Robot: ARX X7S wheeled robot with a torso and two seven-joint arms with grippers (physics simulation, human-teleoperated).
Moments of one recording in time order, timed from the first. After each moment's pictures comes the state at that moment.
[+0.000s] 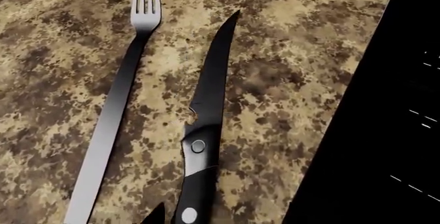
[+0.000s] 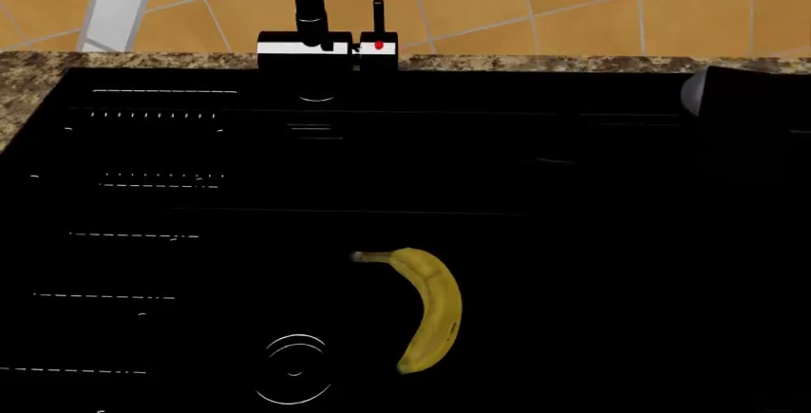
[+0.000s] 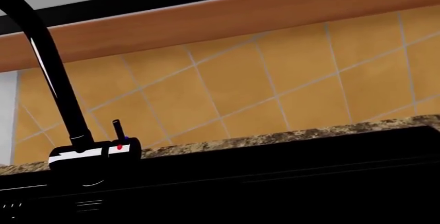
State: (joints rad) left arm -0.68 -0.91 0.21 -0.03 -1.60 -0.92 -1.15; right arm 0.78 0.22 0.14 -0.25 0.42 1.06 0.09
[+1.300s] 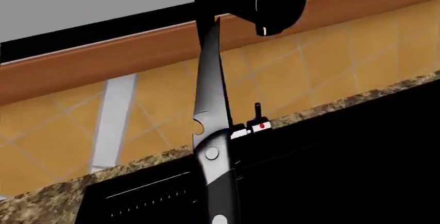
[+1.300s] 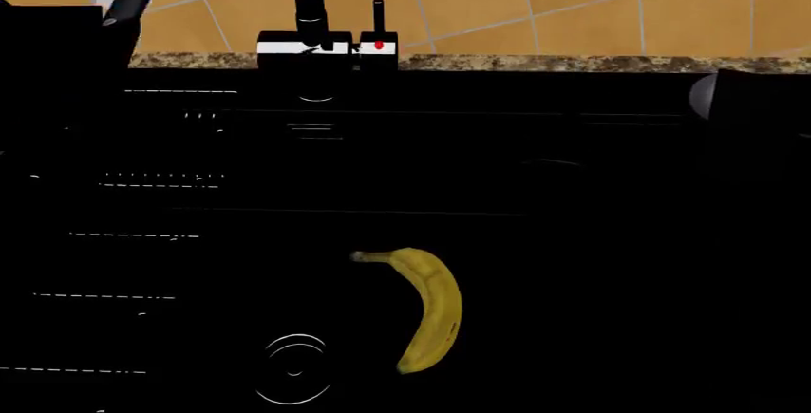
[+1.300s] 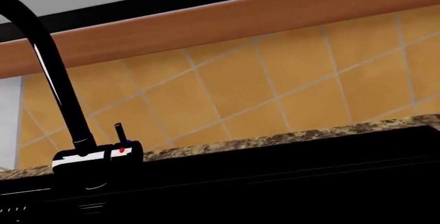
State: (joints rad) left arm -1.39 -0.58 0.52 0.14 -1.48 -1.18 -0.75; right arm 0.76 0.23 0.15 -0.26 0.46 1.05 0.11
